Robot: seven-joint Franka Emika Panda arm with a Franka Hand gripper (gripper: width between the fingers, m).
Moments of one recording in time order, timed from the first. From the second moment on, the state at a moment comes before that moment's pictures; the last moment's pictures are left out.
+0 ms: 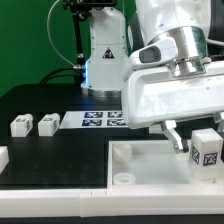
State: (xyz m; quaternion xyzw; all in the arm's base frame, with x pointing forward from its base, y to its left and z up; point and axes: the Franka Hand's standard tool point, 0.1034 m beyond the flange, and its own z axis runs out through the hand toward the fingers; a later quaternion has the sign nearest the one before) arm 0.631 0.114 0.073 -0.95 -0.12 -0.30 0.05
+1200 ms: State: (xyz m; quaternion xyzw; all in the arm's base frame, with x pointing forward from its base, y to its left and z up) arm 0.658 0.122 0.096 -0.99 -0.12 -0.08 0.07
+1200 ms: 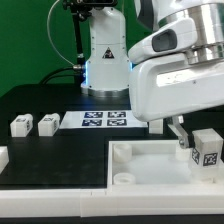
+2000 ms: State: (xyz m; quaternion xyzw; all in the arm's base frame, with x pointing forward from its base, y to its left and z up) arm 0.648 0.110 0.079 -0.99 -0.03 0.05 0.08
